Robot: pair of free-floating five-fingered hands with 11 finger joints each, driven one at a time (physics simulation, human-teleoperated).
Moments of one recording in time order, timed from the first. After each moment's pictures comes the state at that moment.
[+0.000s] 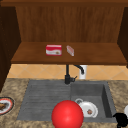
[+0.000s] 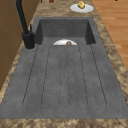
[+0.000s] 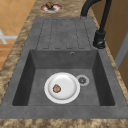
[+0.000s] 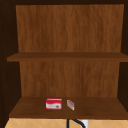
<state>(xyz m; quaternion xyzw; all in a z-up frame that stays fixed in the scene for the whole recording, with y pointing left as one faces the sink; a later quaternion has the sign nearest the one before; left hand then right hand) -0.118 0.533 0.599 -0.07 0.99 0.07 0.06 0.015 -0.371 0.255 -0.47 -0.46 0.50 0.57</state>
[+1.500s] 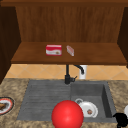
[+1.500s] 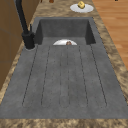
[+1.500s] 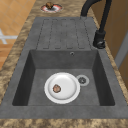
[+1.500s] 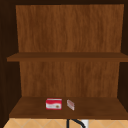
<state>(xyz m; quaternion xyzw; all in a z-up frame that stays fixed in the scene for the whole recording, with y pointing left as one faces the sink) -0.136 0.690 0.512 0.01 0.99 0.11 0.09 0.015 -0.371 0.255 -0.47 -0.46 0.50 0.57</state>
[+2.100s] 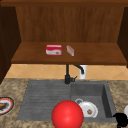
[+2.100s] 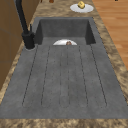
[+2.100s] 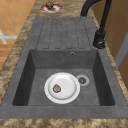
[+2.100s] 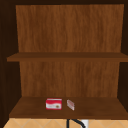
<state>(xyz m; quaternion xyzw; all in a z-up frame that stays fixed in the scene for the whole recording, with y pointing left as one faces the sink) -0.089 0.681 0.451 0.02 0.99 0.14 0.07 0.015 -0.371 0.255 -0.47 -0.46 0.50 0.57</state>
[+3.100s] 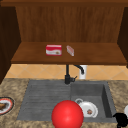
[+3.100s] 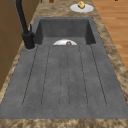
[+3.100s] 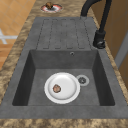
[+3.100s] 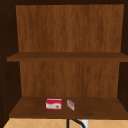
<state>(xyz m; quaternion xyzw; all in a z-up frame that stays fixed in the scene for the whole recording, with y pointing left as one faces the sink) -0.036 0.679 0.380 0.02 0.97 0.22 0.06 0.015 -0.371 0.255 -0.47 -0.46 0.50 0.57</state>
